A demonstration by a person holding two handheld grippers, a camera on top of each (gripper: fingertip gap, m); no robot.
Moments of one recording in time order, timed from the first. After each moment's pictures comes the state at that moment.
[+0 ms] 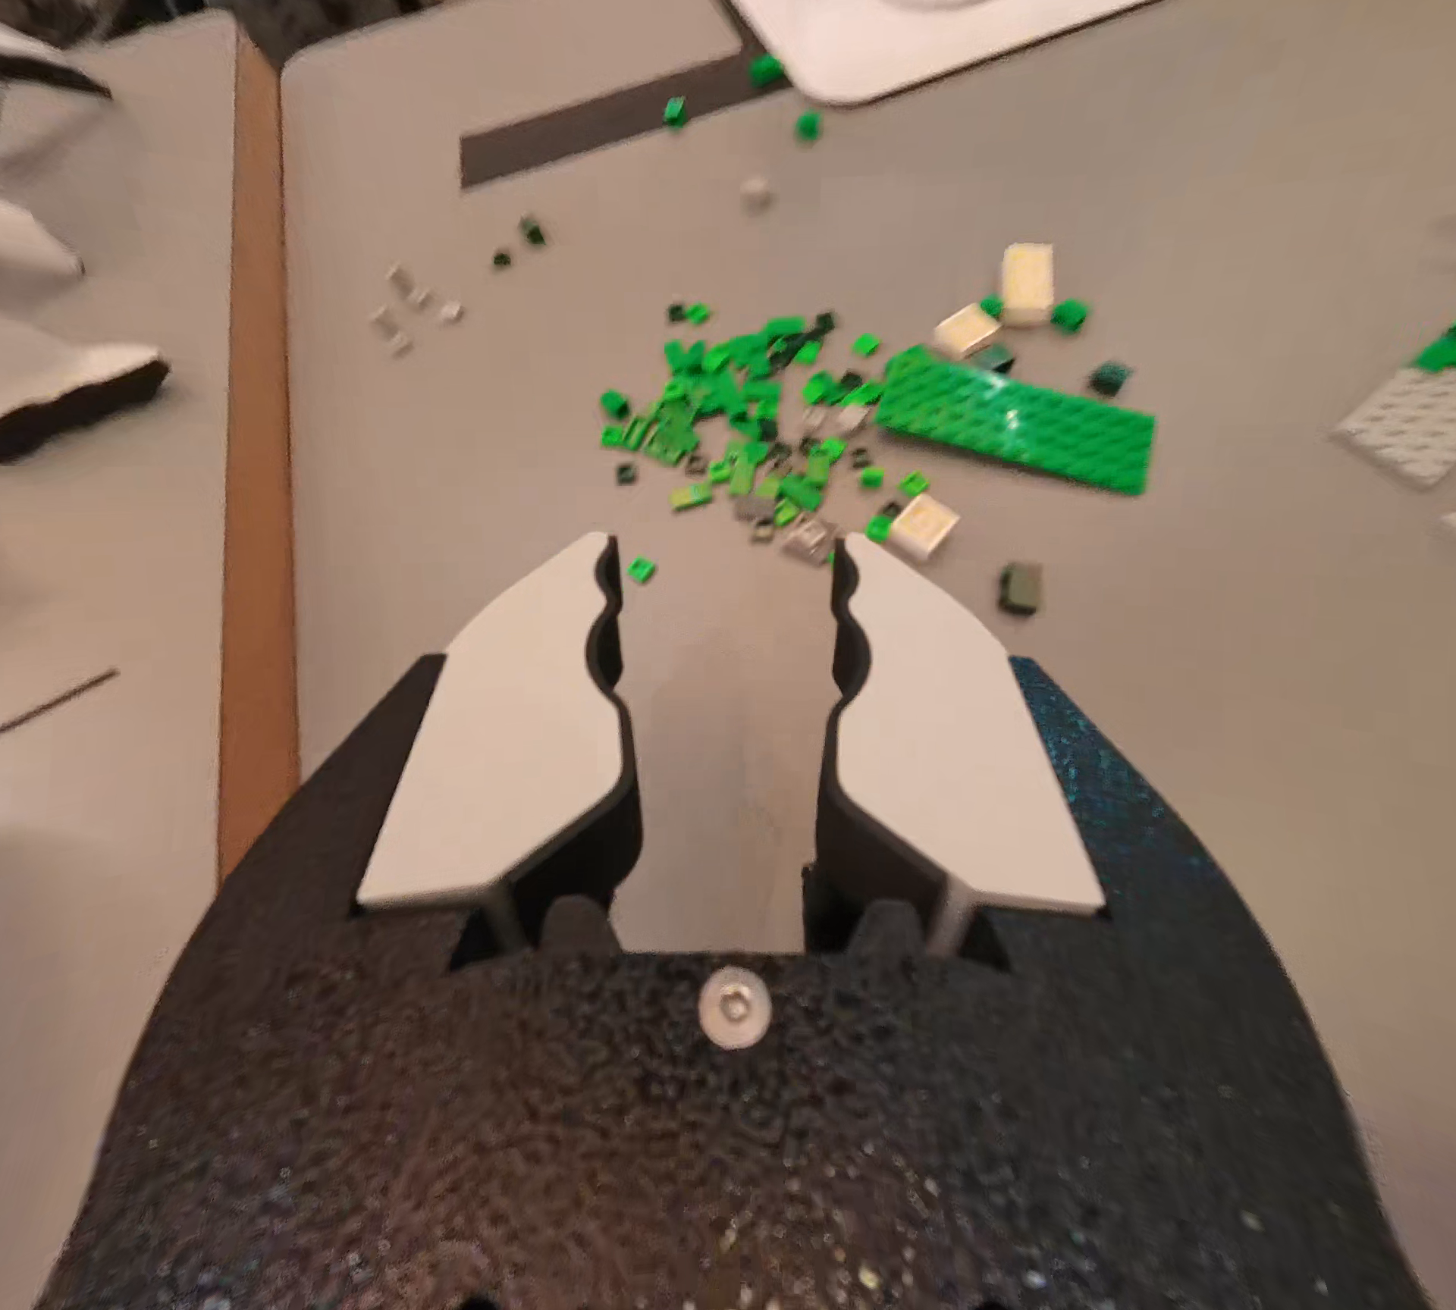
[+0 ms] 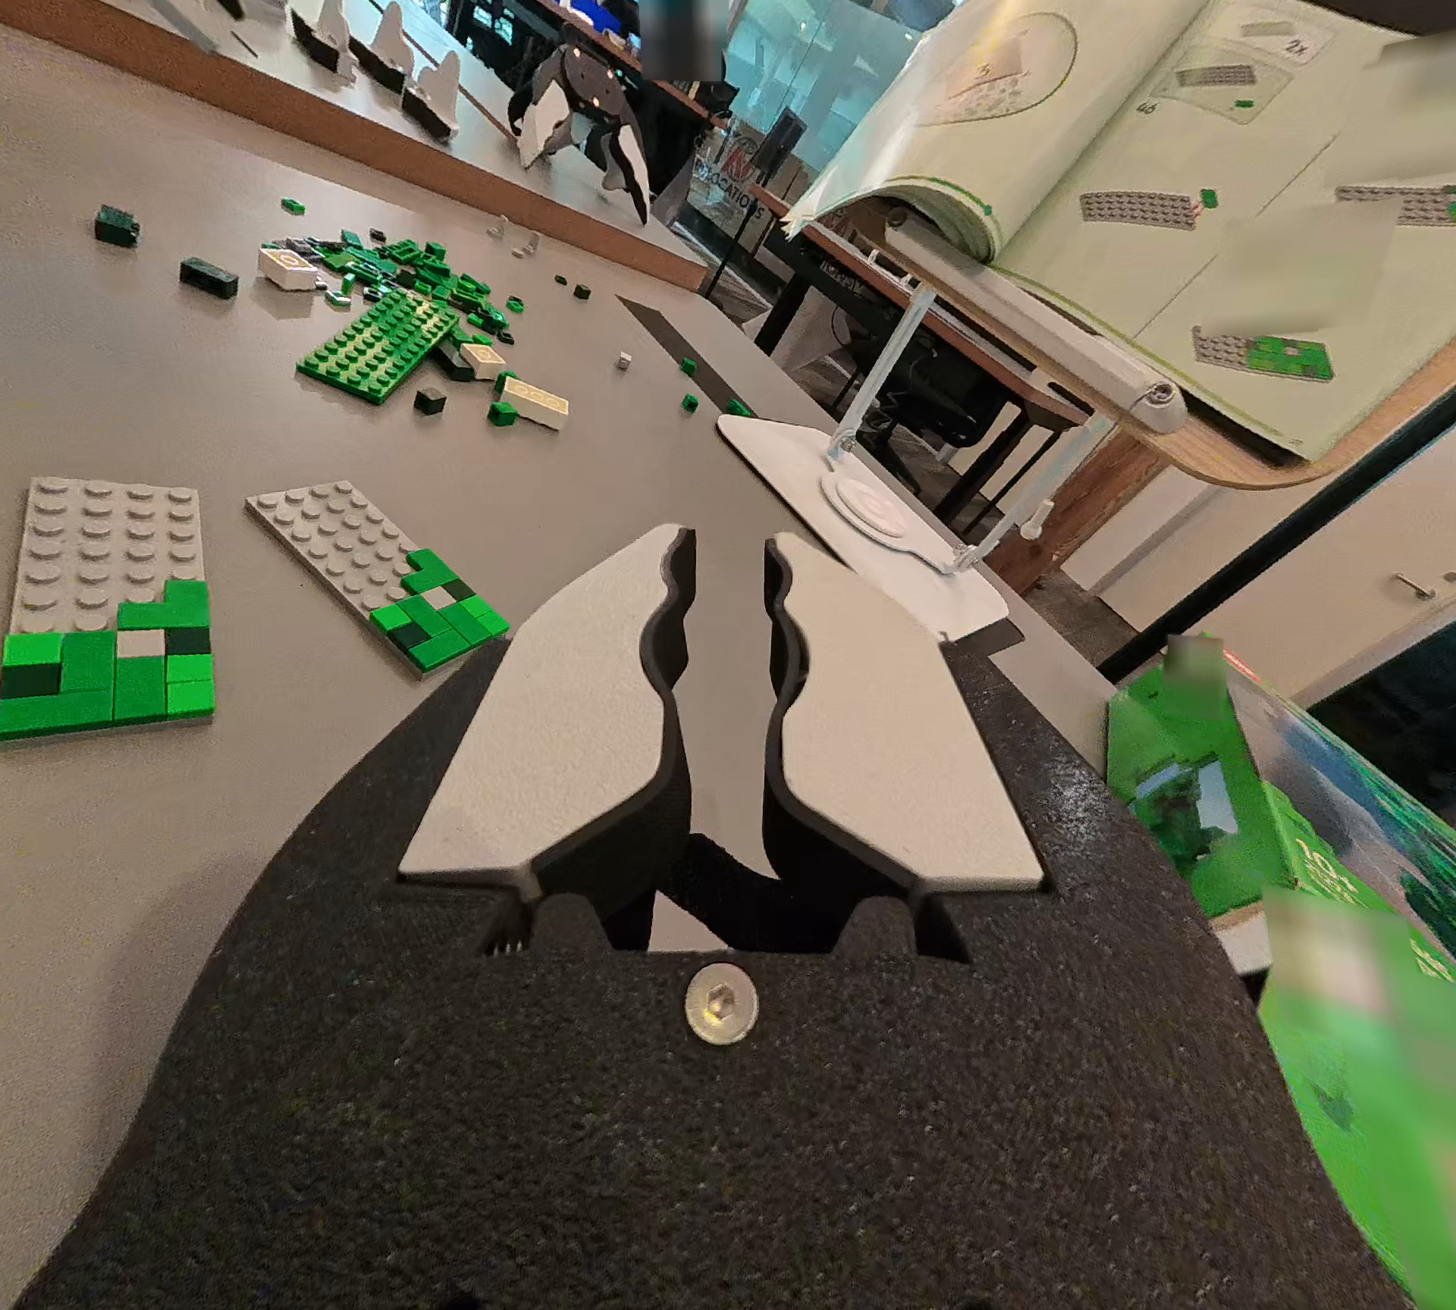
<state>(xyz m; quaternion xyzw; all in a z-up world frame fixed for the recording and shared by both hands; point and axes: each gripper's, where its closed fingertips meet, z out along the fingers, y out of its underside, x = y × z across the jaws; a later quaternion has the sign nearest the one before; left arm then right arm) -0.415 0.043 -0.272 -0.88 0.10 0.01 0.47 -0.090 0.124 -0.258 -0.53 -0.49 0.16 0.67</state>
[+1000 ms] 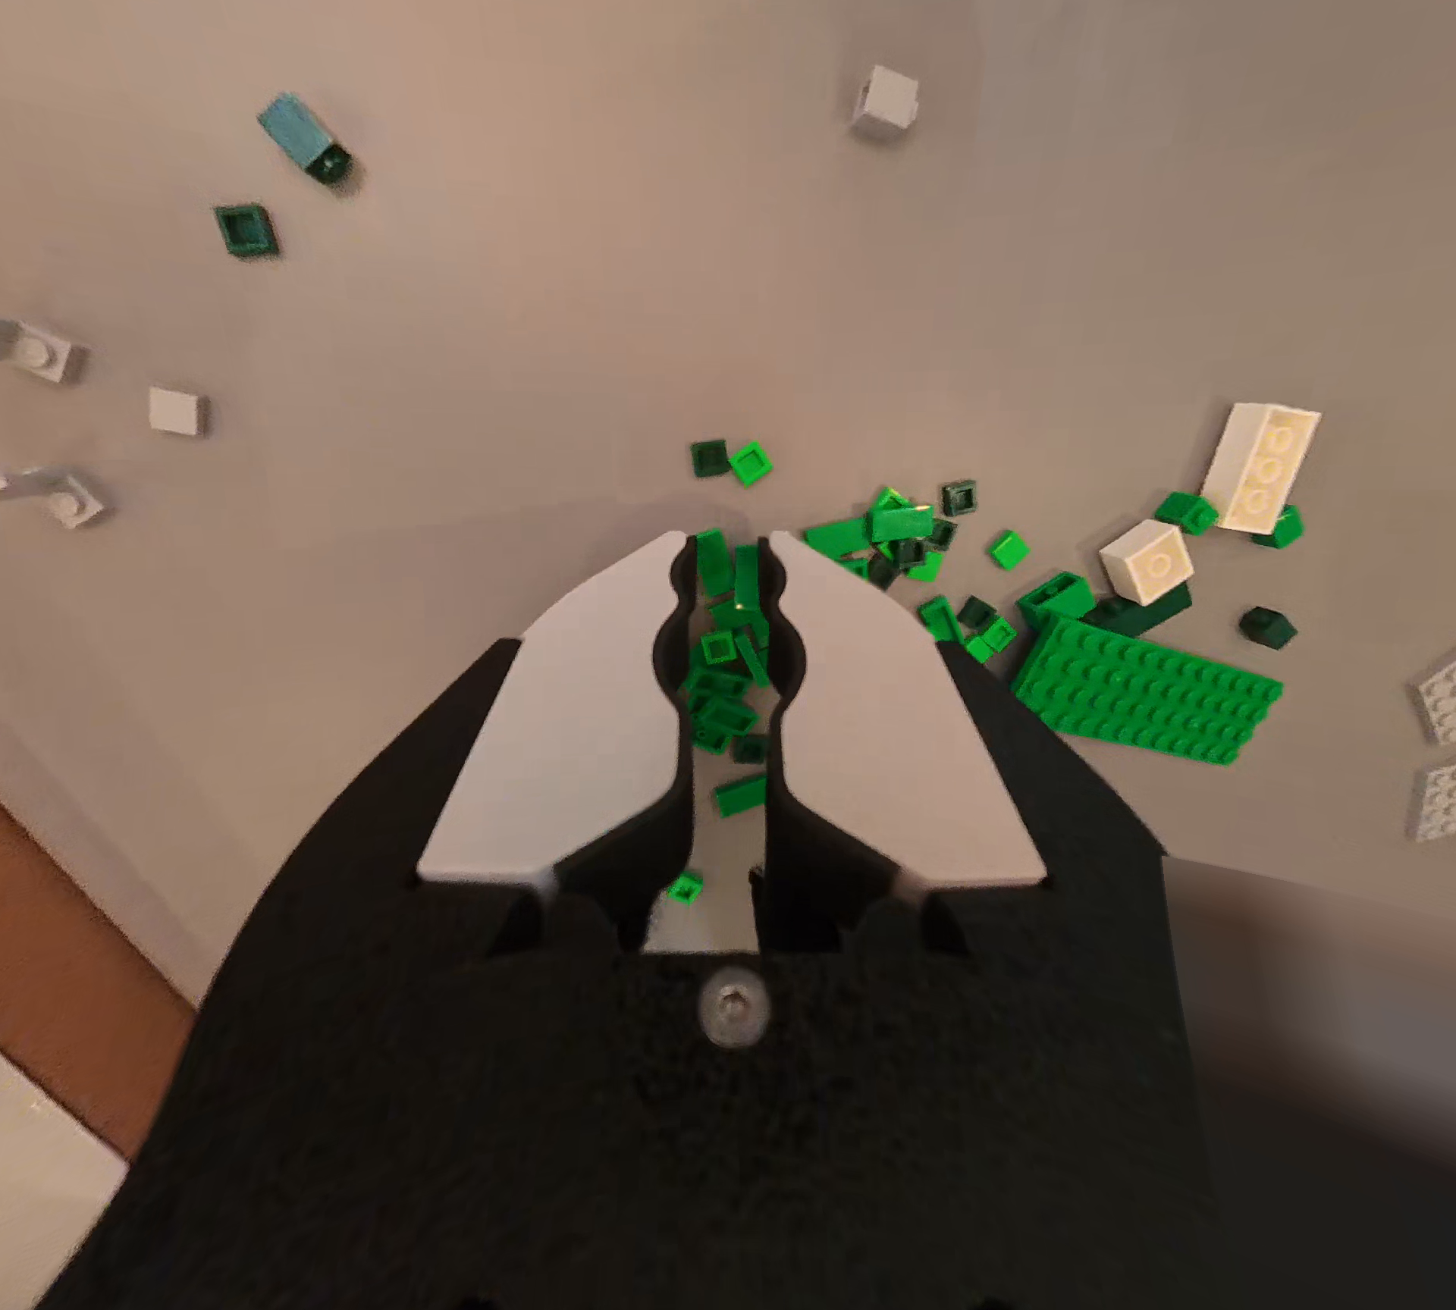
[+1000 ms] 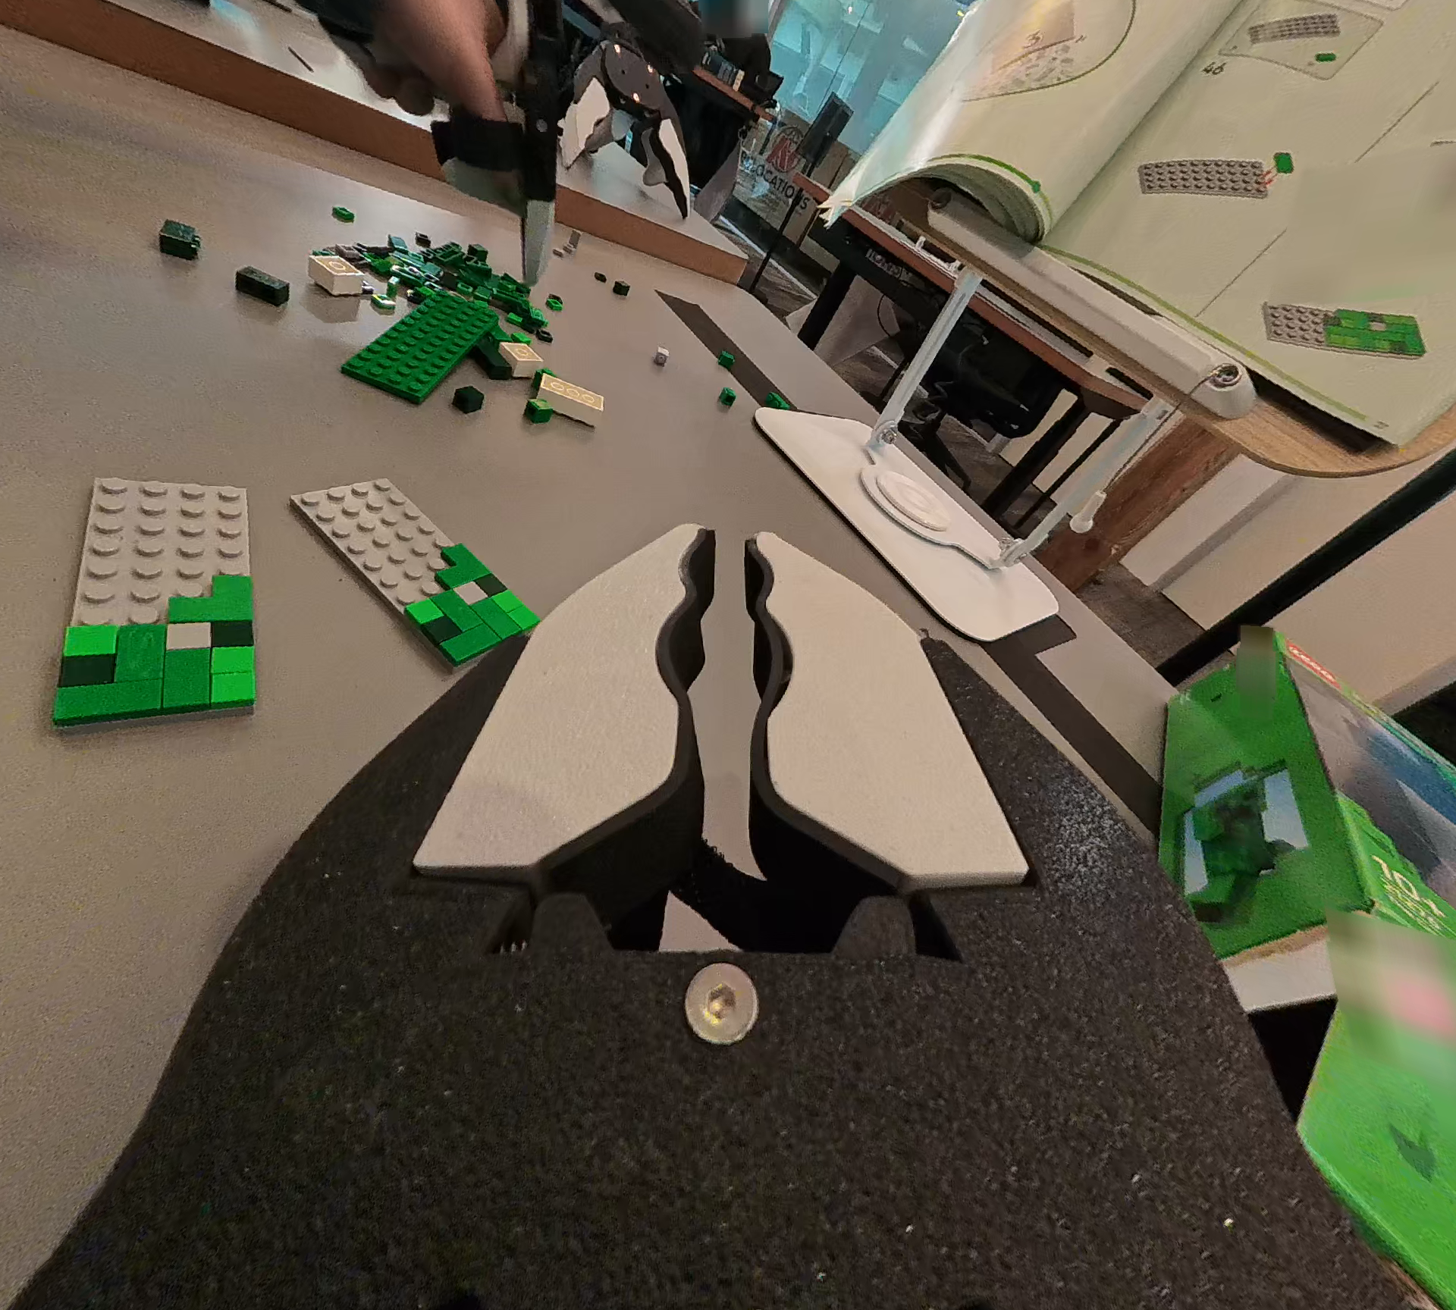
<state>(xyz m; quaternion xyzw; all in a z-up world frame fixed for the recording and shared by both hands) -0.418 0.173 -0.341 -0.98 0.08 -0.10 0.13 -0.094 0.122 -0.264 -0.53 -0.51 0.19 0.65</state>
